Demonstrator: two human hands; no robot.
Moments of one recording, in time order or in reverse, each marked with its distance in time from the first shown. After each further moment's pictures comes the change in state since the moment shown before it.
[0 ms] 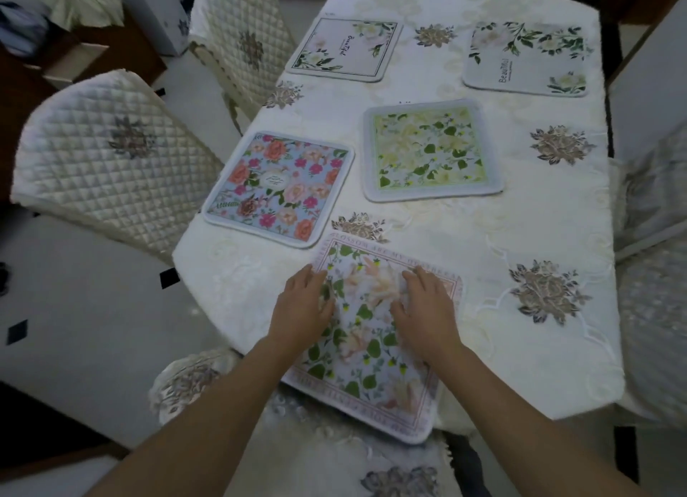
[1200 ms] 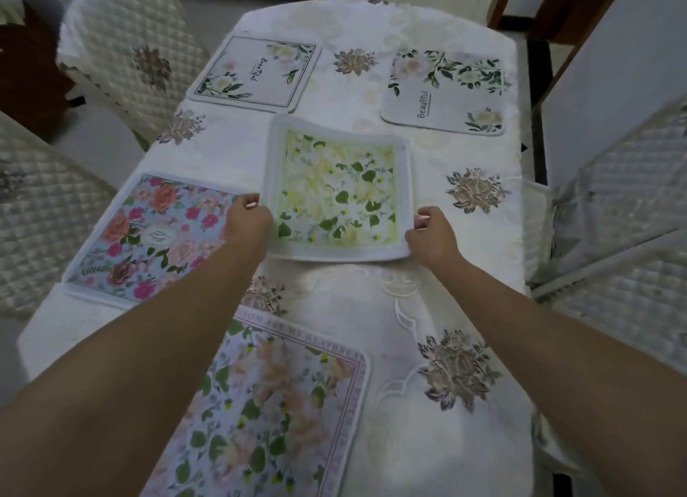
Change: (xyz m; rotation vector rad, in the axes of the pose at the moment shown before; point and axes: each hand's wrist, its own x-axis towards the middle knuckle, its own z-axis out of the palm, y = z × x) left_hand 0.281 0.132 -0.037 -0.905 0.307 -0.593; right_hand 0.216 0.132 -0.172 0.519 0.173 0.305
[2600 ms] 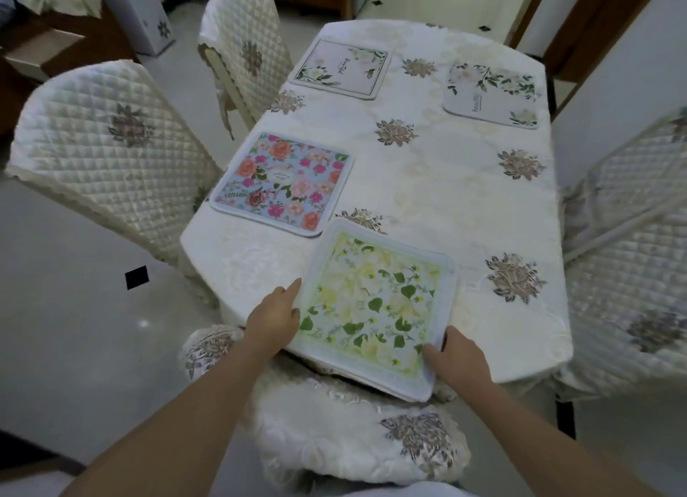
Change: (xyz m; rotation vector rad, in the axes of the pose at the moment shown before) left_hand -0.147 -0.233 -0.281 0.908 -0.413 0.487; right_hand -0.359 0.074 0.118 -0.548 -0.167 0.067
